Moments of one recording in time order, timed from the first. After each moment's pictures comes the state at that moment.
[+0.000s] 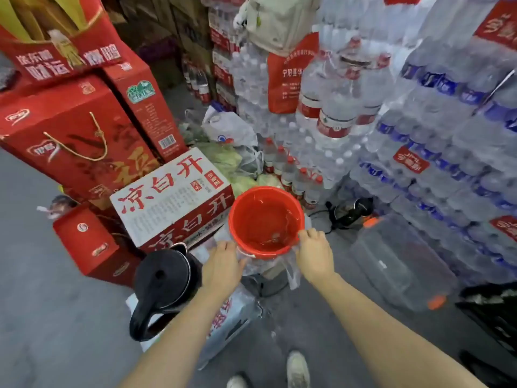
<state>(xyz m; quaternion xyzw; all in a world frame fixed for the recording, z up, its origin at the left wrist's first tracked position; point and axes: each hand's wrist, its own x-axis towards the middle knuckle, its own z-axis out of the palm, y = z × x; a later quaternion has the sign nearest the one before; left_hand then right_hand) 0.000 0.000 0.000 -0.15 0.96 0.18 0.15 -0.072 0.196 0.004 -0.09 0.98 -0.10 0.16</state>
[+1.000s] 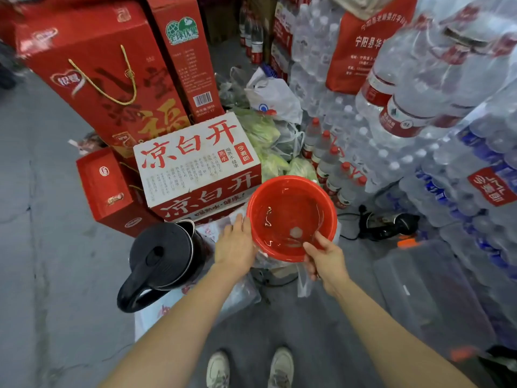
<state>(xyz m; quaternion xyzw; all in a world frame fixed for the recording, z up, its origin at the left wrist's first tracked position) -0.044 -0.009 -0.072 -0.21 0.96 0.12 0.15 -0.118 0.189 -0.069 0.16 0.72 -0.58 0.35</state>
